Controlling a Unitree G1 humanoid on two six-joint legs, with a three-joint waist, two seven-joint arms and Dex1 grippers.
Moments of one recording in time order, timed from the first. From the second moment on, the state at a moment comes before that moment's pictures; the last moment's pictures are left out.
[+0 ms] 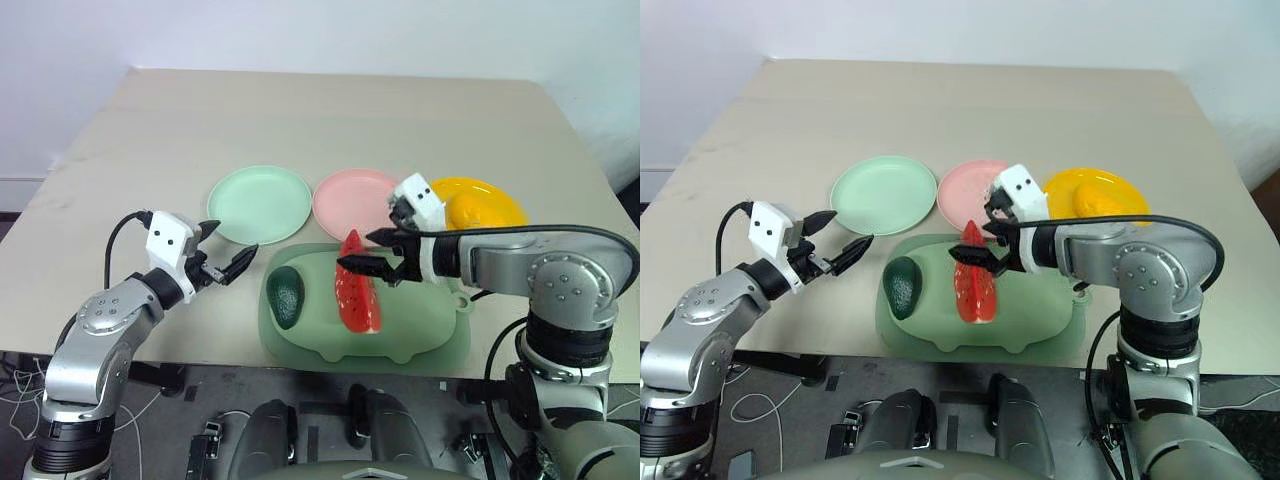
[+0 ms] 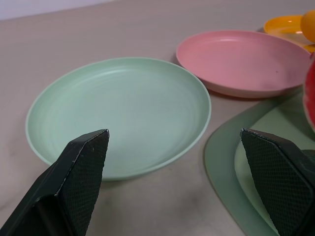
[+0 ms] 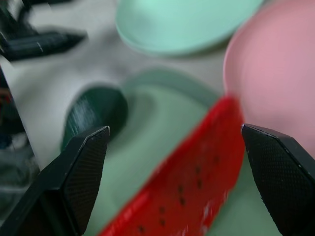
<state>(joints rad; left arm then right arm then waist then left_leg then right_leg) -0.08 0.56 0.19 -0.44 -0.45 0.54 -0.53 -0.65 -0.46 -0.08 -0.50 0.88 1.61 0.27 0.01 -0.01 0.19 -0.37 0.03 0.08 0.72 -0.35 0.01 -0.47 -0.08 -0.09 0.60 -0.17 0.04</state>
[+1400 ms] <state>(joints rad) -0.07 0.56 0.22 -0.49 -0.46 0.56 -0.51 -0.88 -0.57 0.34 0.20 0.26 0.73 0.63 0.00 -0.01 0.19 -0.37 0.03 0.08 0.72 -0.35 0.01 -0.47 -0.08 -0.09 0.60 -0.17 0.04</state>
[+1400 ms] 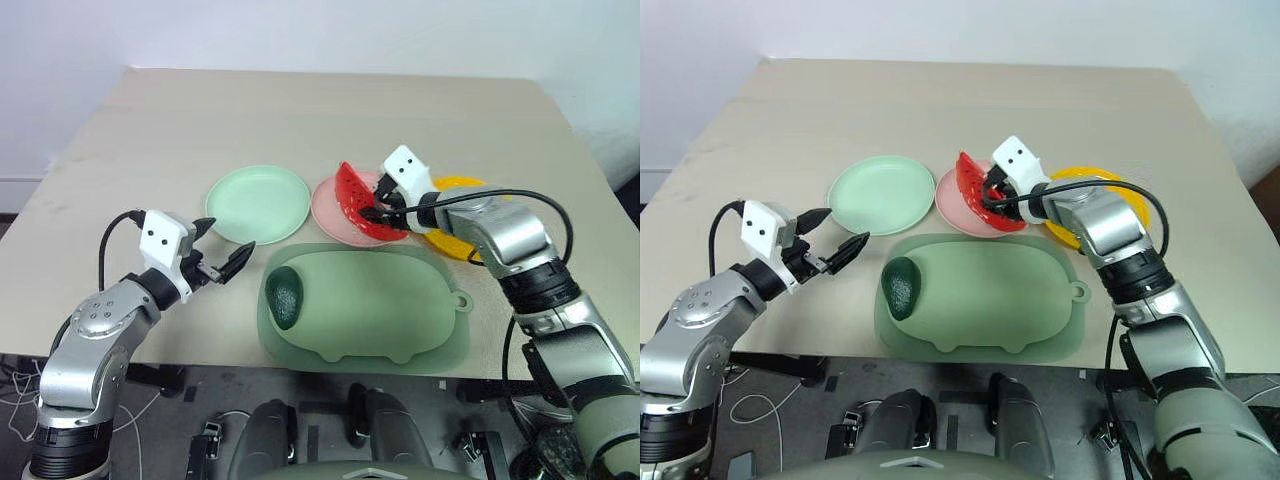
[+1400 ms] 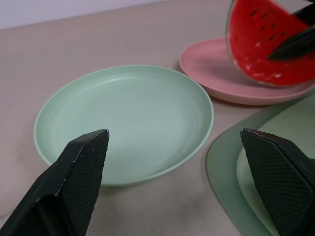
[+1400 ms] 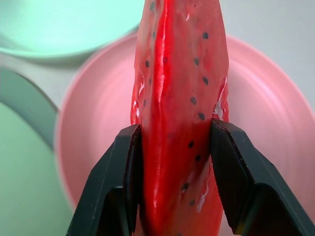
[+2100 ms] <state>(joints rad) 0.01 0.58 0.30 -0.84 -0.87 0.87 -0.33 -0.67 -0.71 -0.04 -0.06 0.41 0.43 0.89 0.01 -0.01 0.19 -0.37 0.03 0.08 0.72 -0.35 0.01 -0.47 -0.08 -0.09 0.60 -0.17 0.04</state>
